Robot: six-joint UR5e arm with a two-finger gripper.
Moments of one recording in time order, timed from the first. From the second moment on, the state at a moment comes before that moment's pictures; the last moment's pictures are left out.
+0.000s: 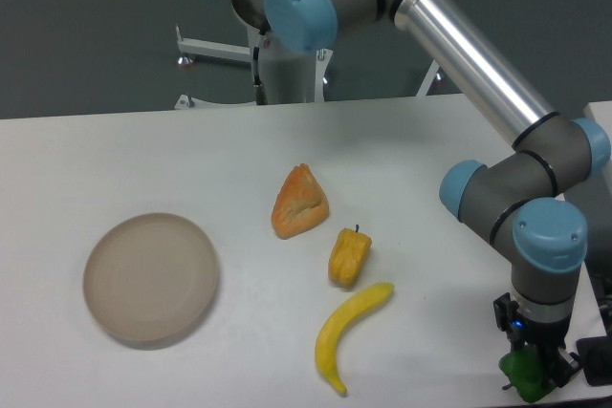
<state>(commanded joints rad) 2.38 -2.65 -0.52 -1.16 1.58 1.57</state>
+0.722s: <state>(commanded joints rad) 2.37 -2.48 -0.75 -1.22 1.58 1.56</state>
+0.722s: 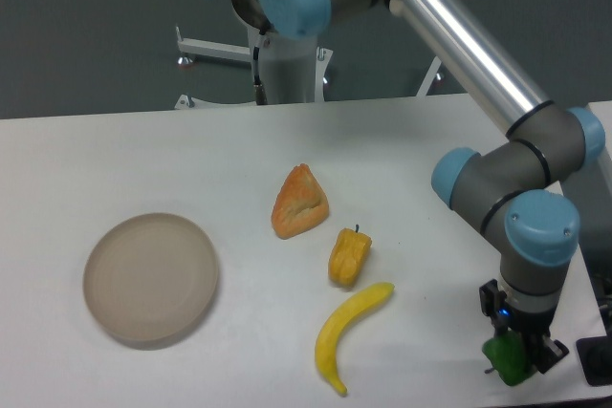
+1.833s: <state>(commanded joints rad) 2.50 -2.06 -1.44 -1.24 1.47 1.60</state>
